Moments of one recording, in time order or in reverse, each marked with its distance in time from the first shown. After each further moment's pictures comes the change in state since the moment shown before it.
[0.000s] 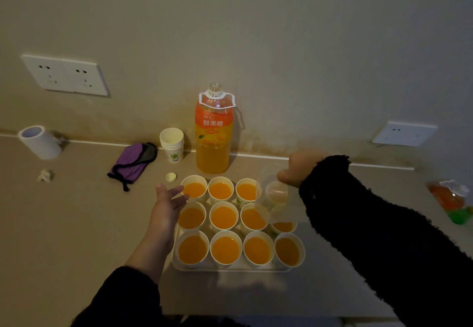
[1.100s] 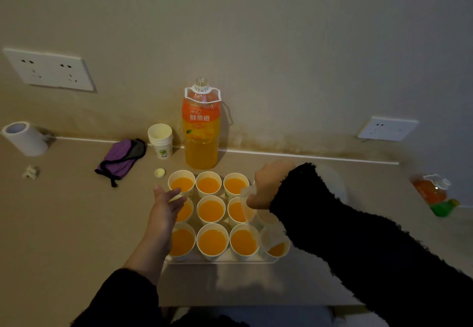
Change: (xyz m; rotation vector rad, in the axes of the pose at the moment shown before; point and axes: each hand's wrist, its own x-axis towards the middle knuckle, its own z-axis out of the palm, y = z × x) left_hand -0.017 -0.019 0.017 0.016 -0.003 -0.029; right_hand -0.040 -0.031 0.012 -0.254 0.013 -0.186
